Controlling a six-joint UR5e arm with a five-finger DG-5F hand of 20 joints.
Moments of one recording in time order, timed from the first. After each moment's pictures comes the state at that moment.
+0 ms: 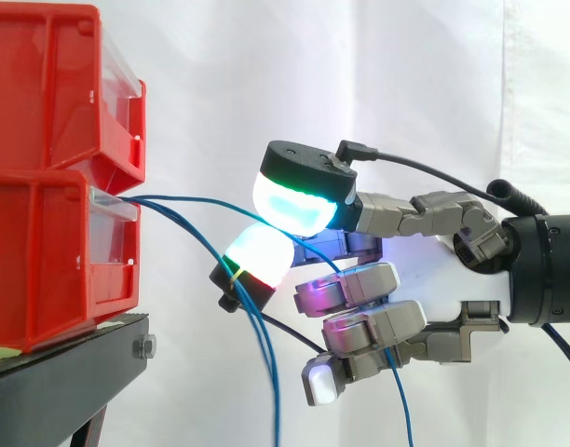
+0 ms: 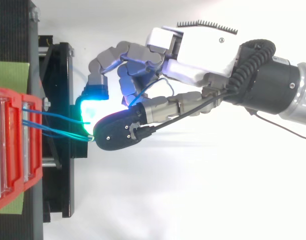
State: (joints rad) arm 0.16 -2.34 -1.15 -2.80 -1.23 -0.07
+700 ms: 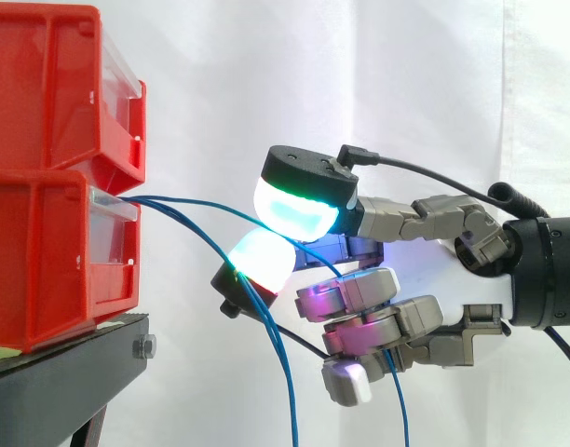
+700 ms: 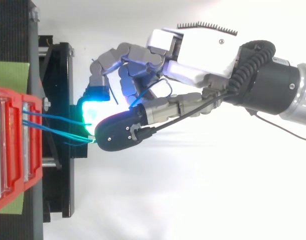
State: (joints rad) arm 0.16 -2.34 -1.16 -2.81 -1.23 -0.07
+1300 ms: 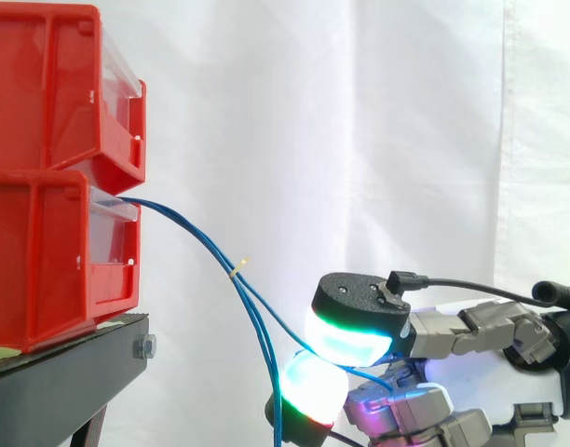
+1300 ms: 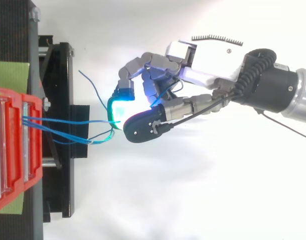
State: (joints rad) arm 0.16 -2.34 -1.30 -2.73 -1.23 -0.07
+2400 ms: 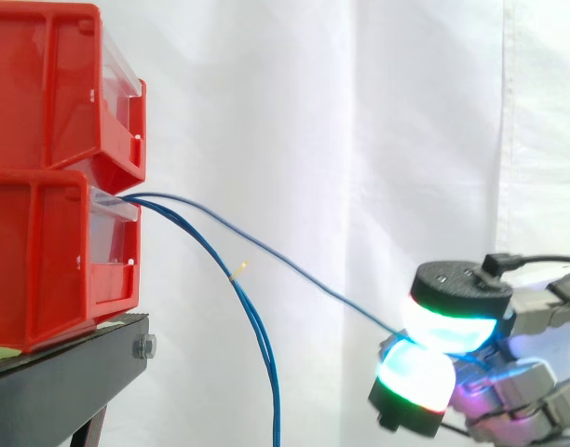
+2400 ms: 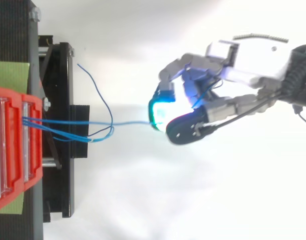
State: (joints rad) arm 0.16 -2.18 -1.44 -2.84 -1.23 -0.08
